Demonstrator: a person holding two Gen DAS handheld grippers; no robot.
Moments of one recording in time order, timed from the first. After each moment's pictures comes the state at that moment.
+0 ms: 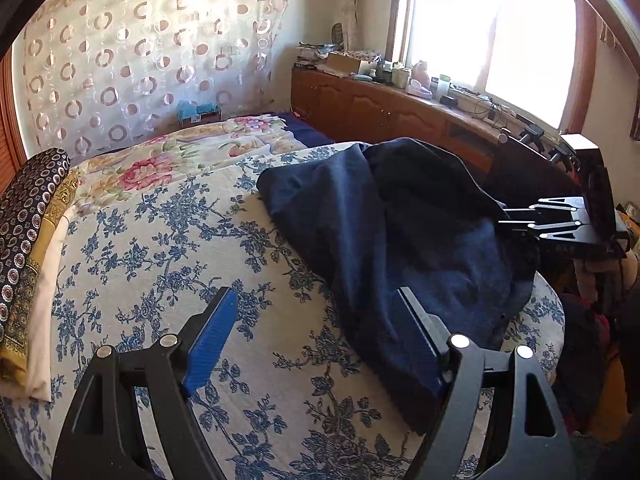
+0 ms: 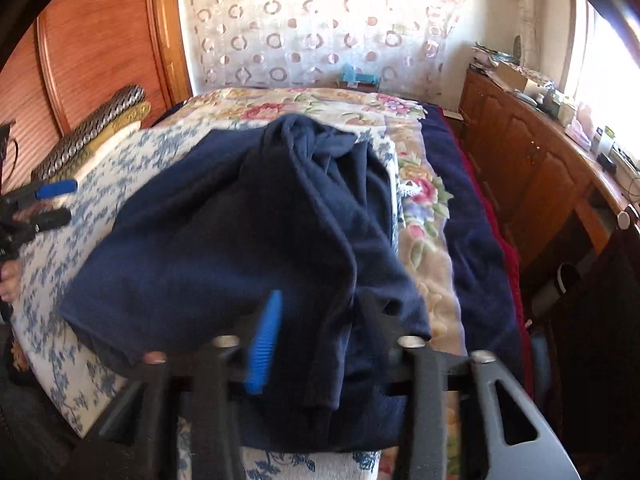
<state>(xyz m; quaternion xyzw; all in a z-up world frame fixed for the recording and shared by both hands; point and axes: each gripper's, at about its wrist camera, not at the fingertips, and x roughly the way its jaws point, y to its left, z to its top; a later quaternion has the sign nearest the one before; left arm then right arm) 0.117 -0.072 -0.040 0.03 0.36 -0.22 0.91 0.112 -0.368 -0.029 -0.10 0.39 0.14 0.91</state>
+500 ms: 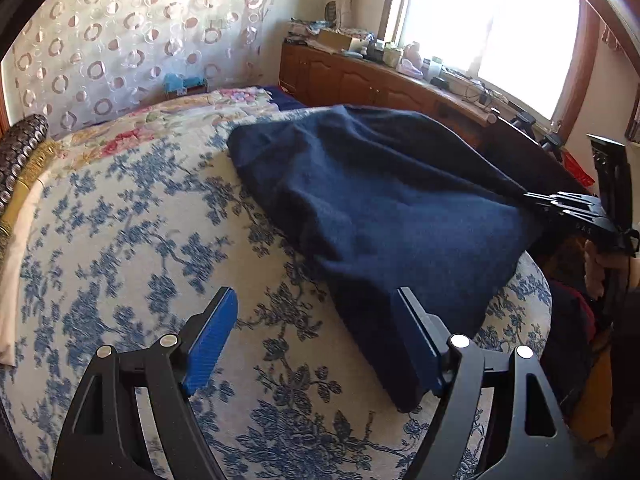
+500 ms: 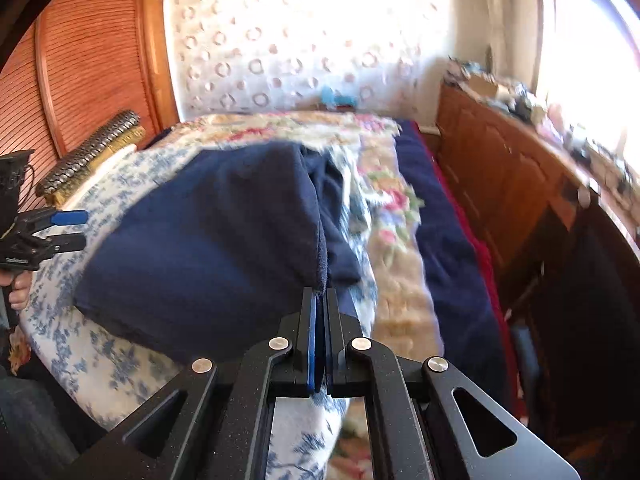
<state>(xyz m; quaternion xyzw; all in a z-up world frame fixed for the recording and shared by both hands) 0.106 -0.090 -0.066 0.01 0.41 -0.25 0.88 0.061 -0.418 -0.024 -0.05 0.36 0.12 0.92</state>
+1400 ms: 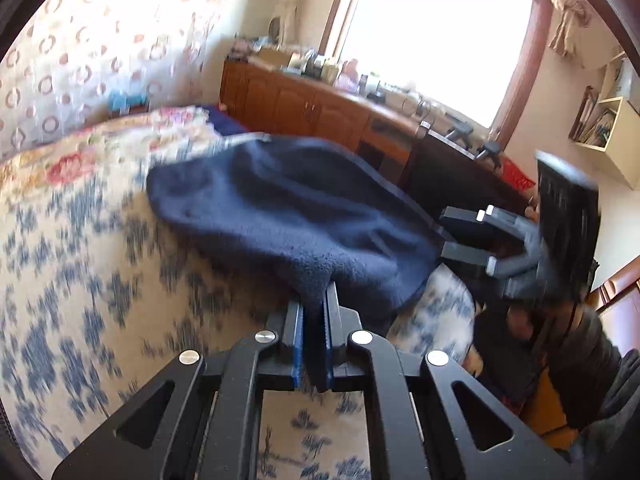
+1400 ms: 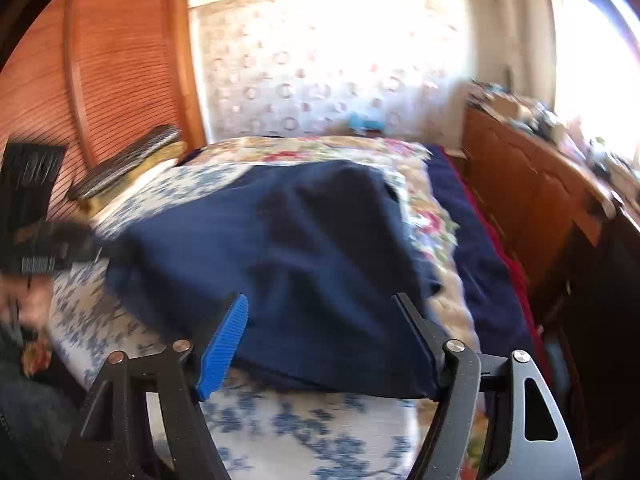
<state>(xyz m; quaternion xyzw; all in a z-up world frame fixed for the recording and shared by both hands) 0.084 -0.123 -0.016 -0.01 0.36 -0.35 0.86 0.004 -0.354 -0.023 -0.07 0.29 0.18 0.94</state>
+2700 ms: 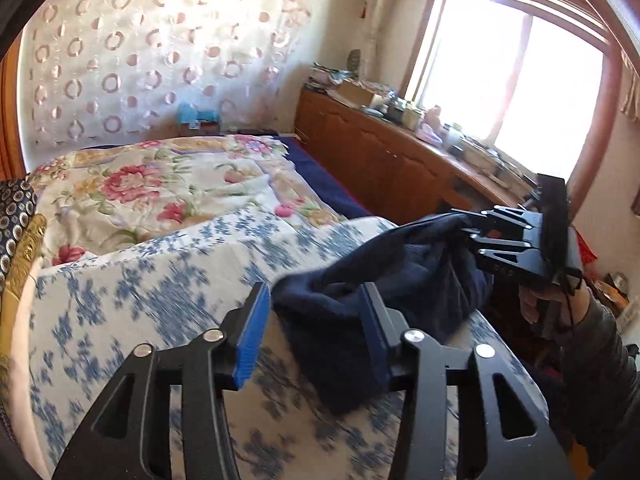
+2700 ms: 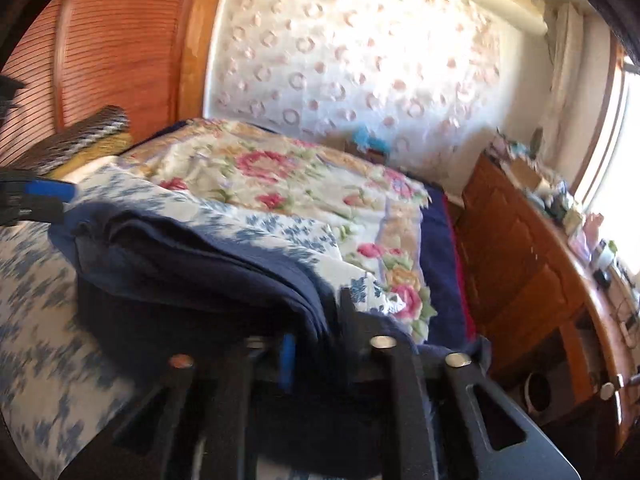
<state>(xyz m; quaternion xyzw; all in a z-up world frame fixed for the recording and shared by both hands) 0.237 -0.056 -0.001 -0.06 0.34 -0.23 0.91 0.236 -0.317 -0.003 -0.17 0.31 0.14 0.92</state>
